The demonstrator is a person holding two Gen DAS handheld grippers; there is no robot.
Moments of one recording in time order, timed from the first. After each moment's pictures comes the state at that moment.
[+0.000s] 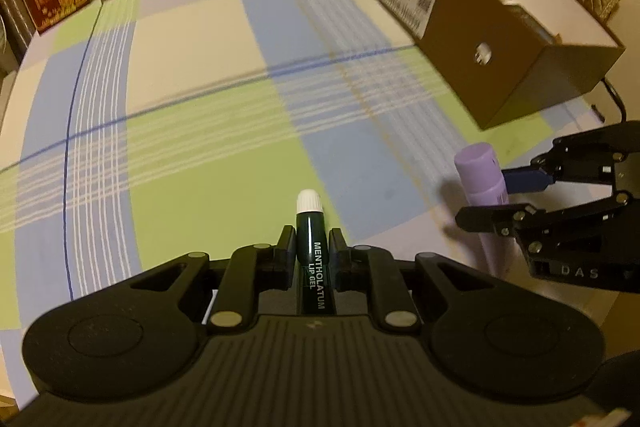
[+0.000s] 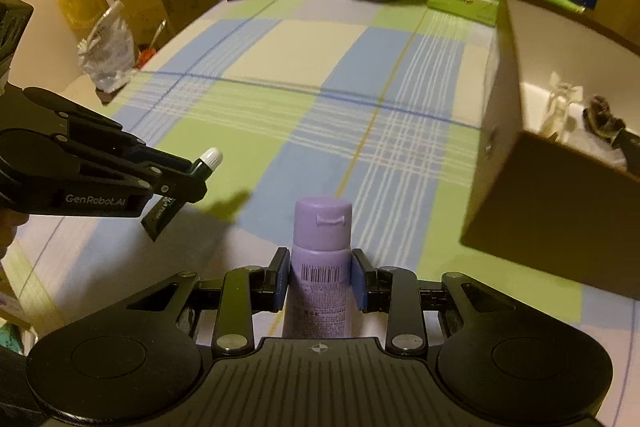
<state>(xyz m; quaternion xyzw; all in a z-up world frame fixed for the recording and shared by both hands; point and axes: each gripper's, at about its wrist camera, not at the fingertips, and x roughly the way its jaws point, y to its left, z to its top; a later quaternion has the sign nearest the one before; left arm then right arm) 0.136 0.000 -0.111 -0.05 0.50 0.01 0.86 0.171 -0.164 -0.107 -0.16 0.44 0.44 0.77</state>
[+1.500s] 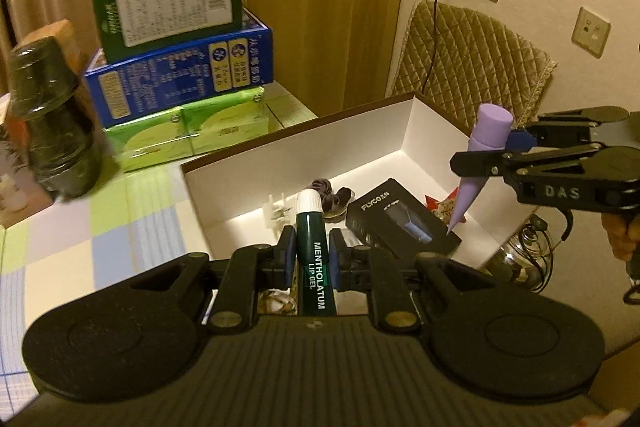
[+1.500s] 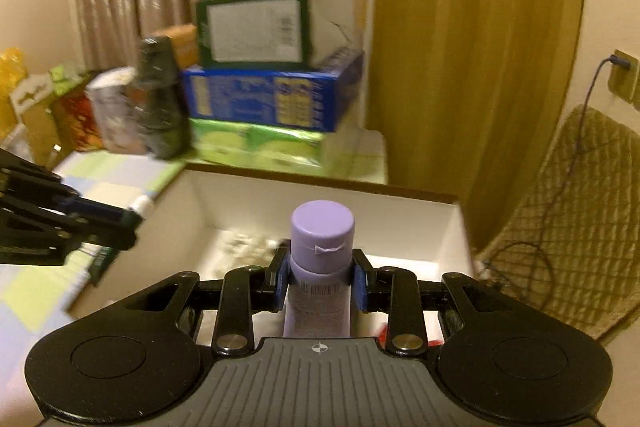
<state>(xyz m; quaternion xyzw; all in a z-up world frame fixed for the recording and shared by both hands) 0.314 -0.182 -0.001 0.01 0.37 -0.06 0.93 0.377 -0.356 -0.003 -0.11 0.30 0.34 0.88</state>
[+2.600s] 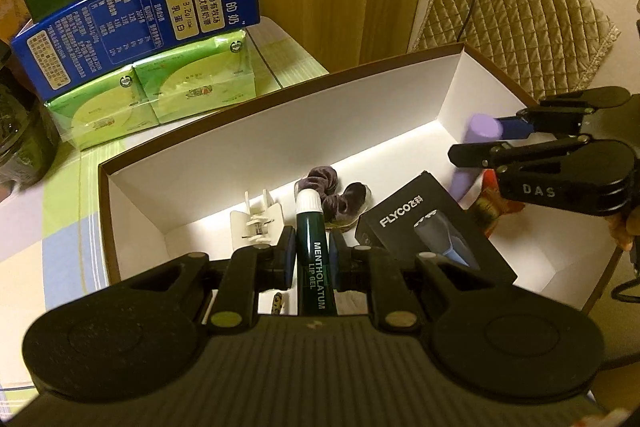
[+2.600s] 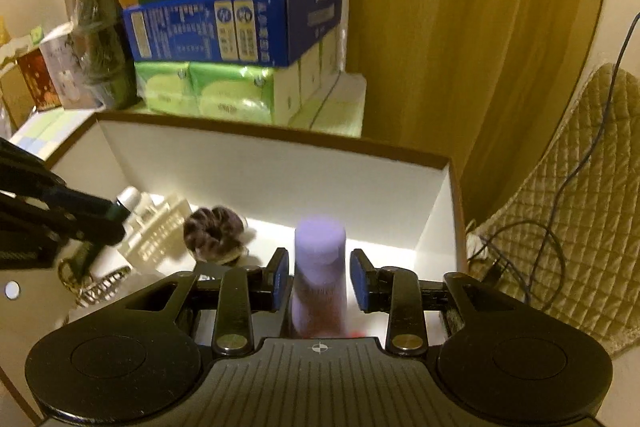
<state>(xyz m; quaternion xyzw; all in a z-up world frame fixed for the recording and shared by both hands) 0.425 -0.208 -0.064 0.01 0.45 -0.03 0.89 0.475 -0.355 -0.063 -0.14 0.36 0.34 0.86</state>
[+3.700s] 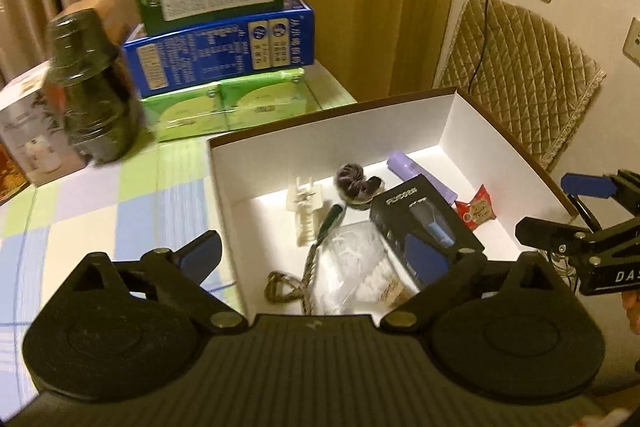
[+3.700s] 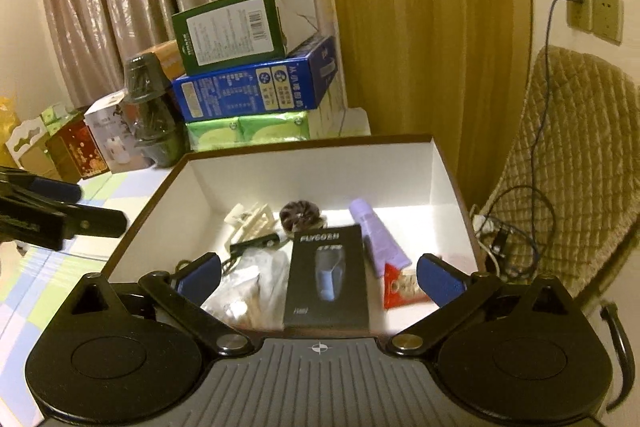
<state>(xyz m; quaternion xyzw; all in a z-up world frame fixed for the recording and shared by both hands) 0.305 -0.187 0.010 -0.01 0.40 0.04 0.92 0.322 -0.405 -0.007 -0.03 0.32 0.32 0.89</state>
